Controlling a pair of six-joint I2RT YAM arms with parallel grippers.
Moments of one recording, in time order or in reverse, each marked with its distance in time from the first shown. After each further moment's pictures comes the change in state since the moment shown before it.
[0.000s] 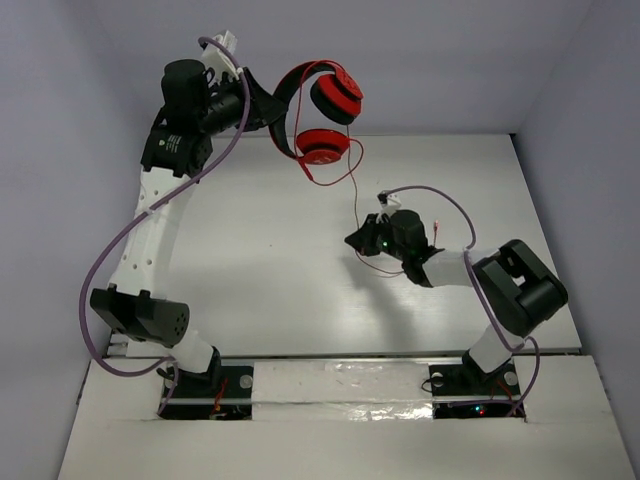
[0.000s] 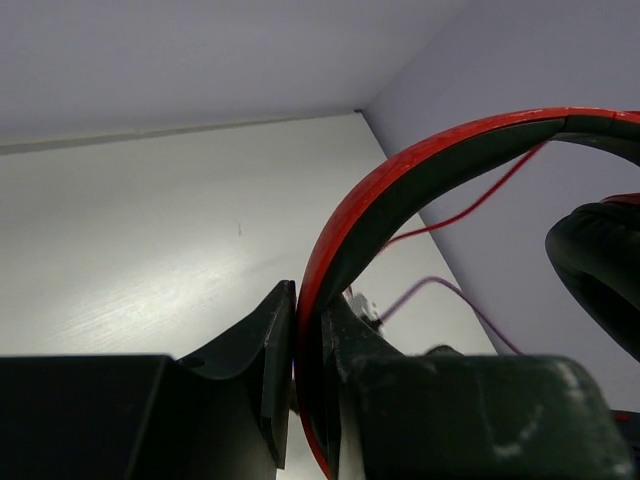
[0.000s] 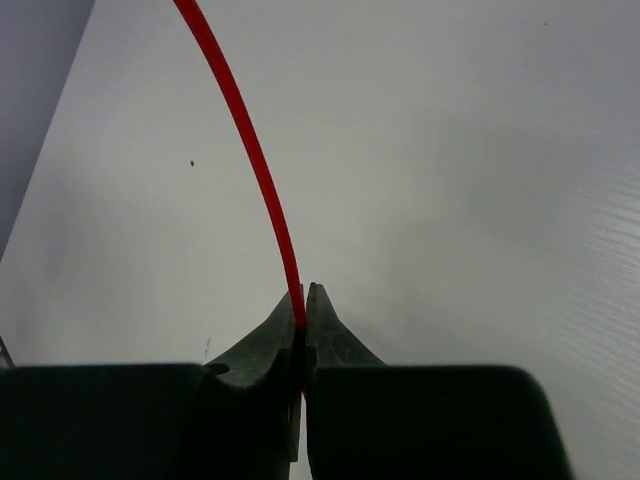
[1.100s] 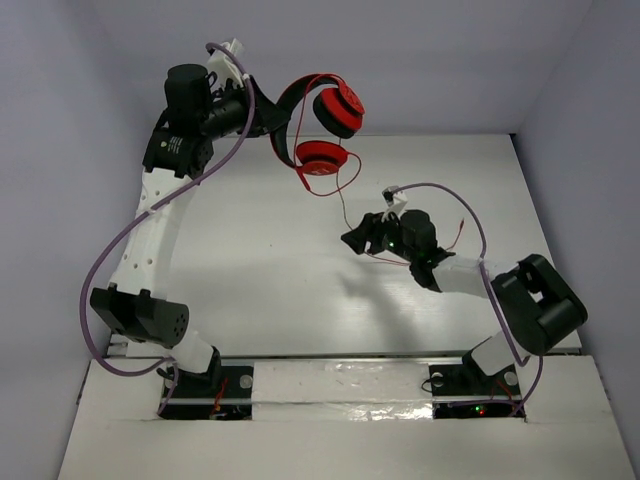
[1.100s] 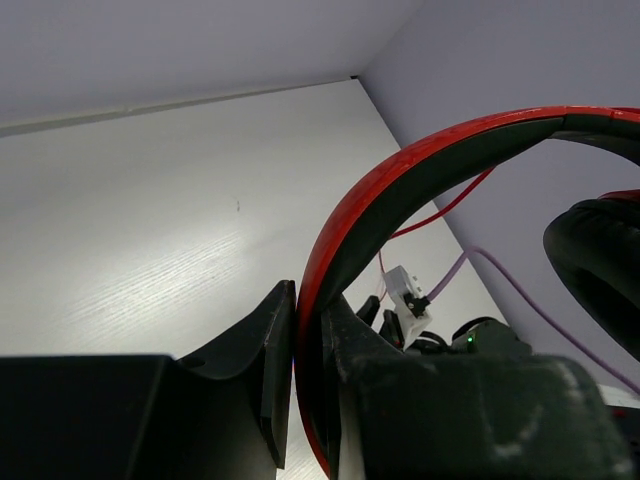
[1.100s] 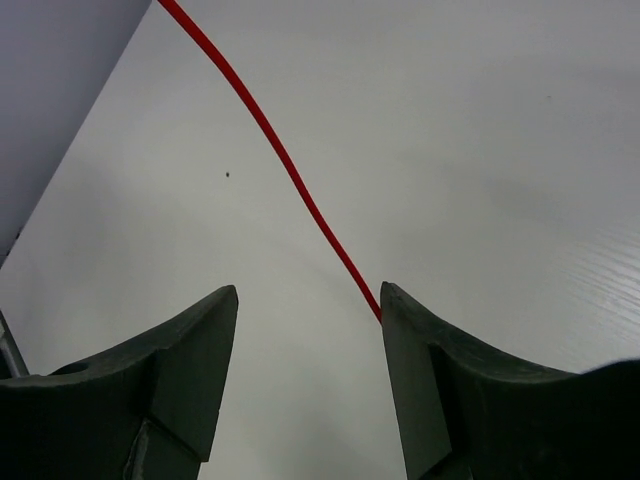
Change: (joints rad) left arm -0.008 -0.011 -0.043 -0.010 0.045 0.061; right arm -0.004 -0.157 -0.042 -0.031 -0.011 -0.083
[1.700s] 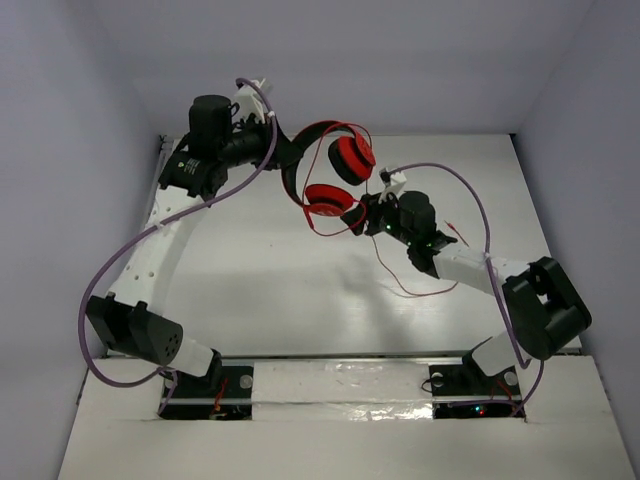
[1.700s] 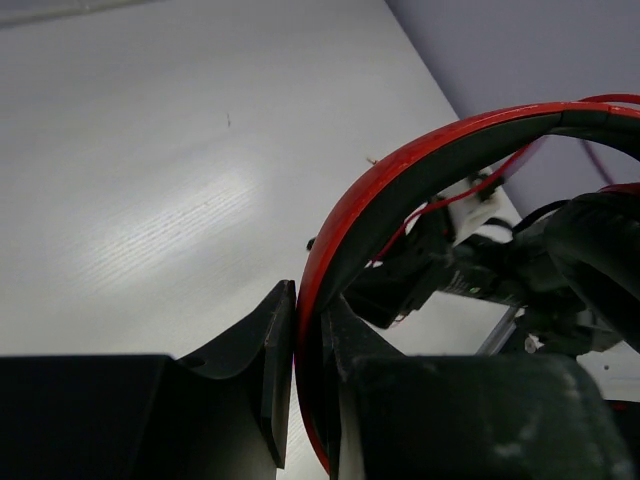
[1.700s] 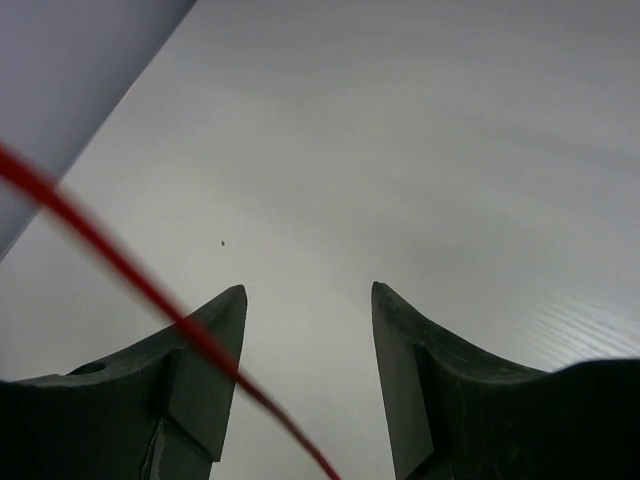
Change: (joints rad) left arm -0.077 -0.100 -0.290 0.015 0.003 0.112; right arm 0.000 -0.031 0.180 -0.134 0.060 -0.109
